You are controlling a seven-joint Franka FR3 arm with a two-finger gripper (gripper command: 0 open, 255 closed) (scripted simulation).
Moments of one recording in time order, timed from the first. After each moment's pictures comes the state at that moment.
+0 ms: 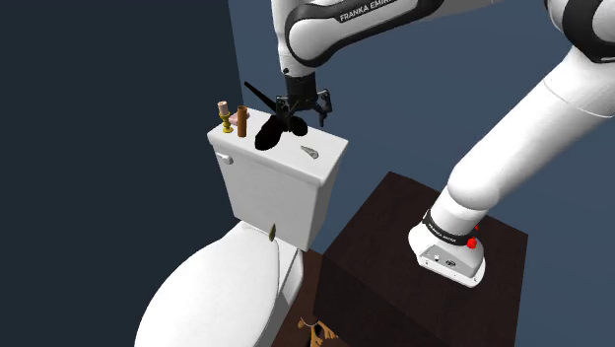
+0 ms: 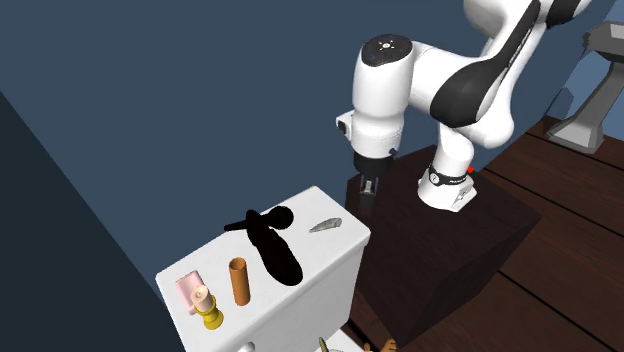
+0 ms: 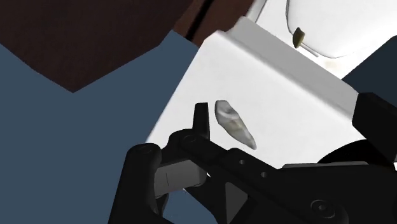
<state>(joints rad) -0.16 -0.19 0.38 -2.19 0.03 1.89 0.97</state>
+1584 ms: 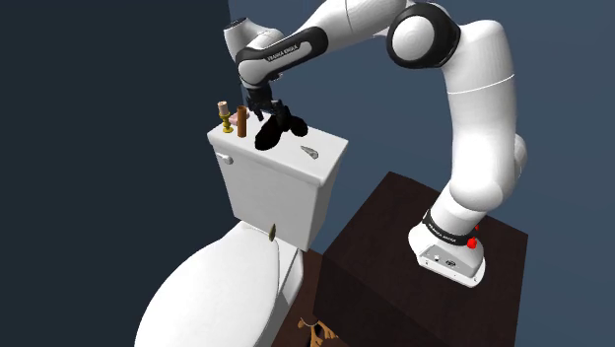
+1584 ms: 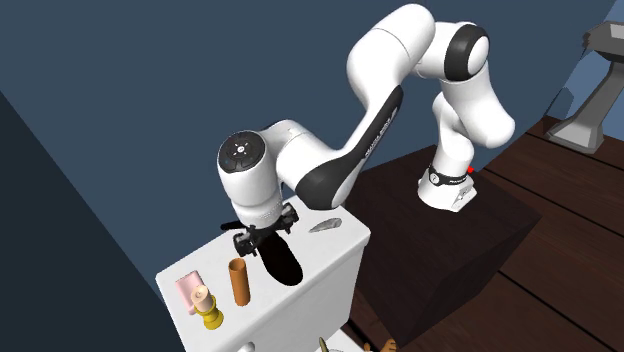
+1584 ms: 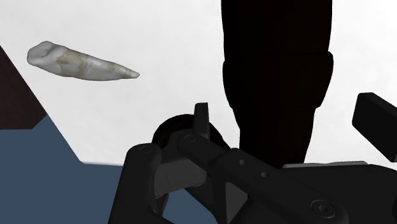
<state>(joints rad) -0.10 0.58 0.27 -1.48 -0.36 1.86 1.71</state>
